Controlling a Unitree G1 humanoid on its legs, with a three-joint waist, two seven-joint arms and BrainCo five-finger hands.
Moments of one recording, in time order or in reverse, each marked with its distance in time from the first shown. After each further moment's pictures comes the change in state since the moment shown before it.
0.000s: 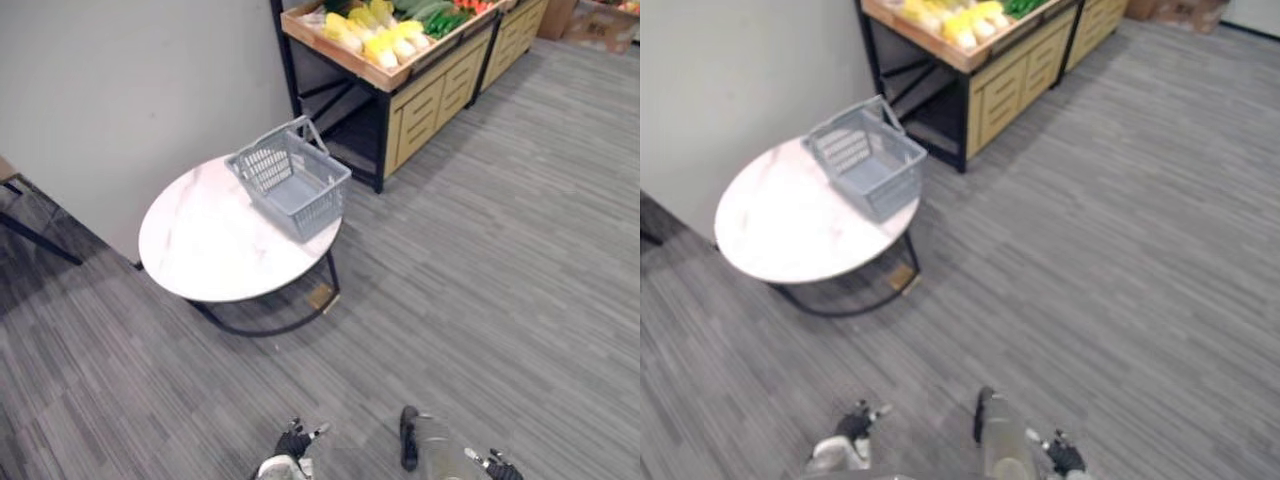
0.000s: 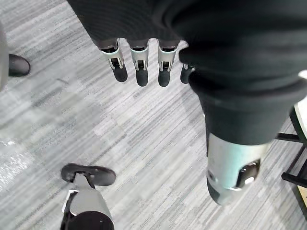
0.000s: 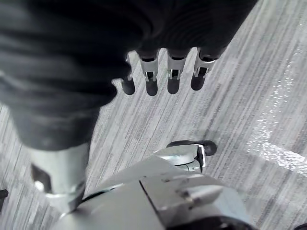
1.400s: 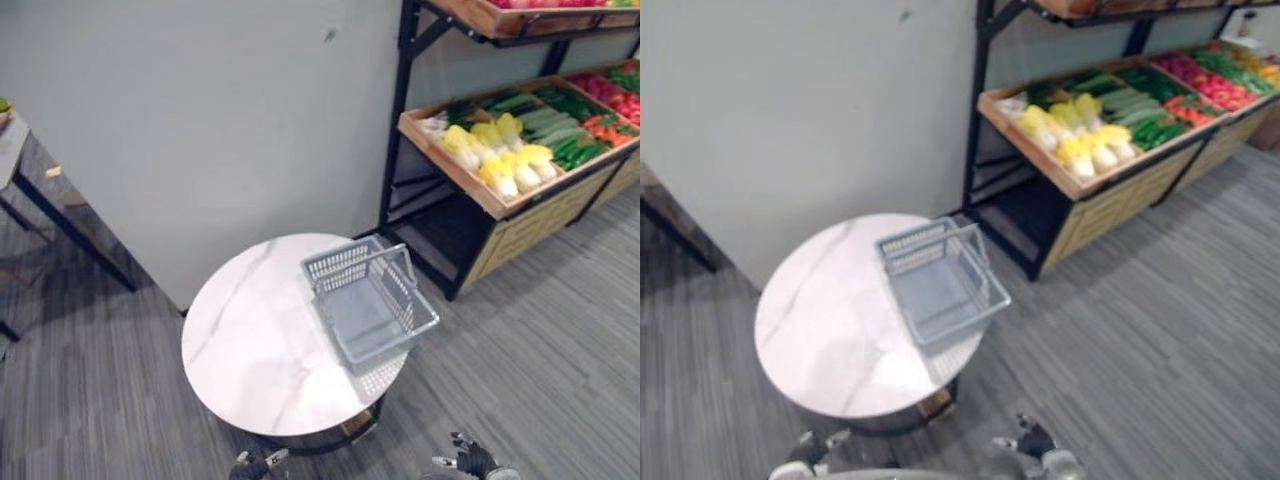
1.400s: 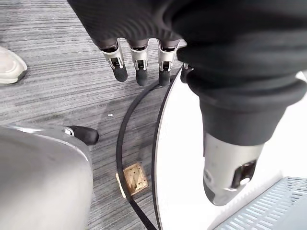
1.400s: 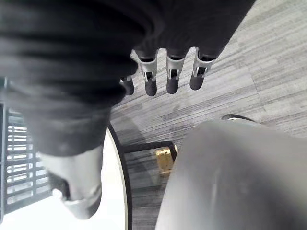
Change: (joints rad) left arm 0.062 0.184 -0.083 0.034 -0.098 0.008 0.089; right arm -0.068 -0.052 0.416 -0.013 -0.063 -0.037 0.031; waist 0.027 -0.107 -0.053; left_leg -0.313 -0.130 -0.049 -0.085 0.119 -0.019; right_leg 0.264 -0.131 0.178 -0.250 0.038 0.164
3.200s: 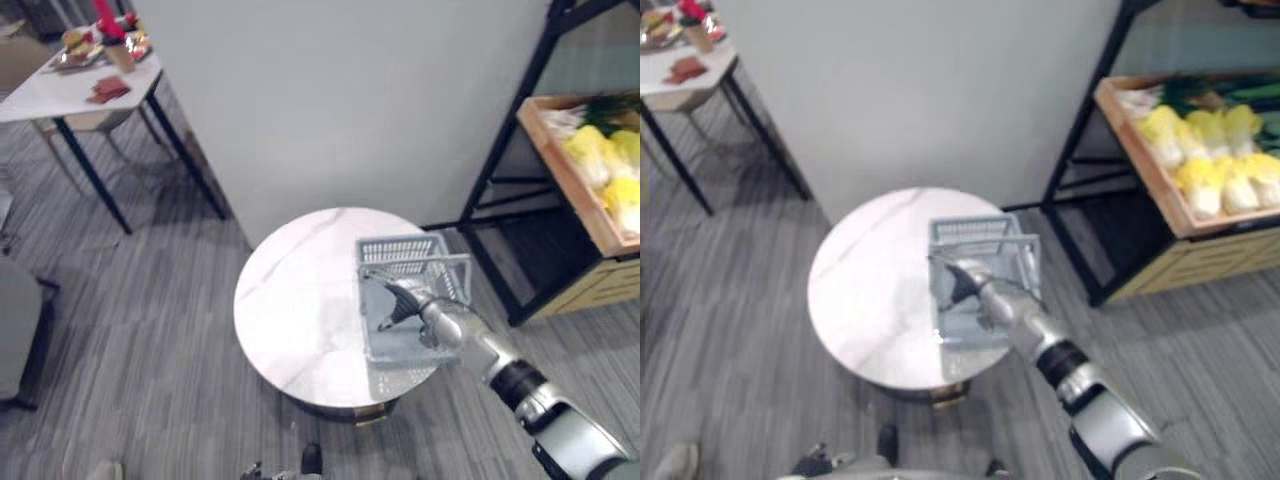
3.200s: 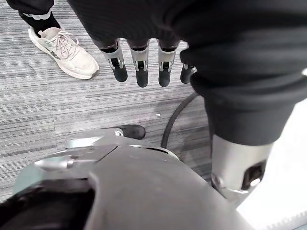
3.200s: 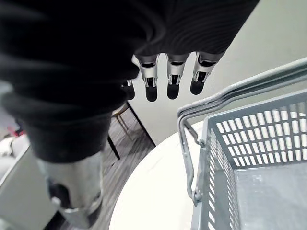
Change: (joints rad) left arm 0.047 0.012 -0.071 -0.036 0.168 0.025 -0.061; right arm -0.664 -0.175 0.449 -0.483 -0.551 -0.021 -0.077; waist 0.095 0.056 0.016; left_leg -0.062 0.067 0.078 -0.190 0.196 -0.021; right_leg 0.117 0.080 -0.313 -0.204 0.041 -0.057
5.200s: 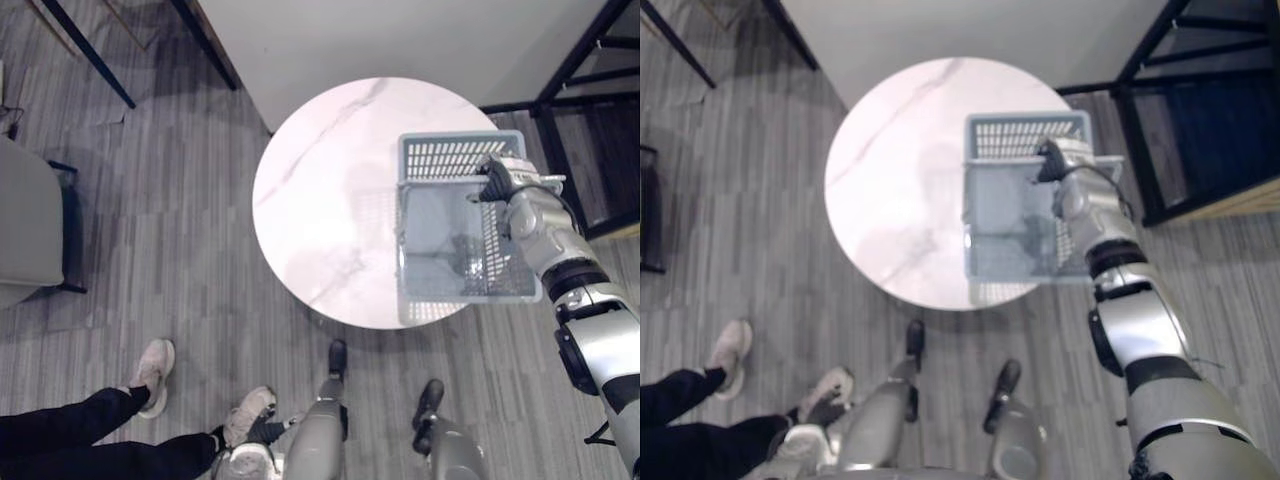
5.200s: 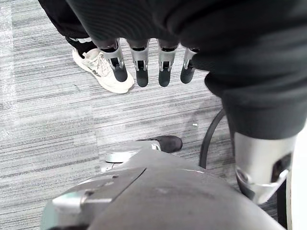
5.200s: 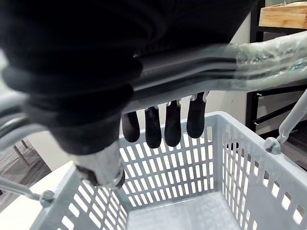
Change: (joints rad) left arm -0.124 0.028 -0.171 -0.037 -0.119 -0.036 0.051; right arm -0.426 -0.166 -0.349 0.415 -0.136 0.097 -0.145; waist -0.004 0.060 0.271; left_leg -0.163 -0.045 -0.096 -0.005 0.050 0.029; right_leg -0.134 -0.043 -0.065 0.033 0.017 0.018
